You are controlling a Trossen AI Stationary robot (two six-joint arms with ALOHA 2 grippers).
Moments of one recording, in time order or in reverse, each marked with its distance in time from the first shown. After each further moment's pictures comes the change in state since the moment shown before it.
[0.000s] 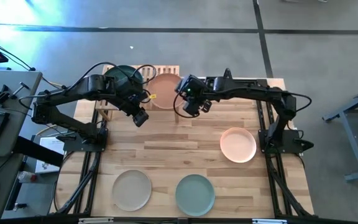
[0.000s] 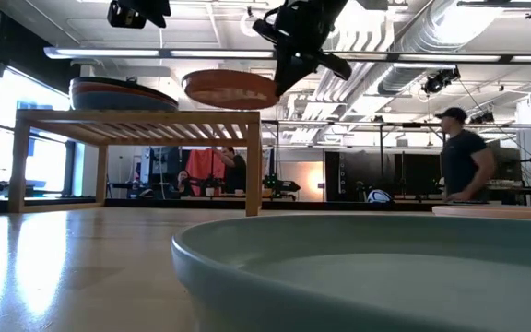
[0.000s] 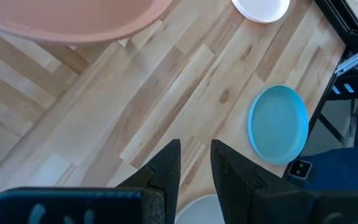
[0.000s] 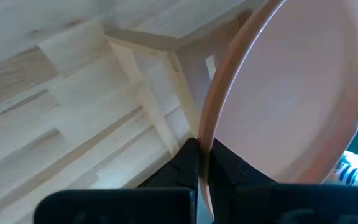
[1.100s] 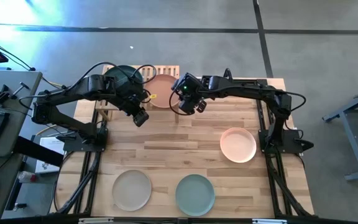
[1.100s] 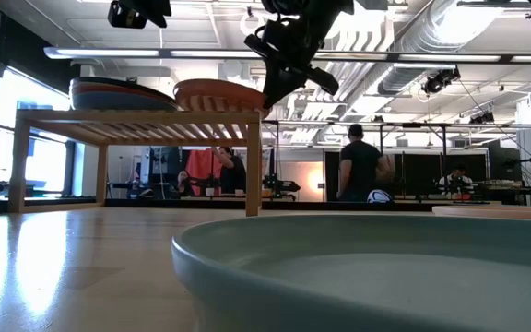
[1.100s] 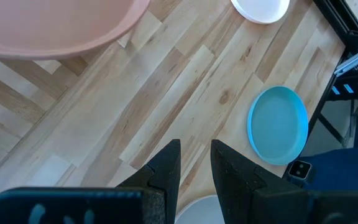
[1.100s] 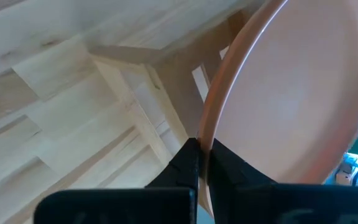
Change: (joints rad) left arm 0.000 0.000 0.000 0.004 -0.001 0.000; right arm -0.030 0.058 0.000 0.083 -0.089 0.033
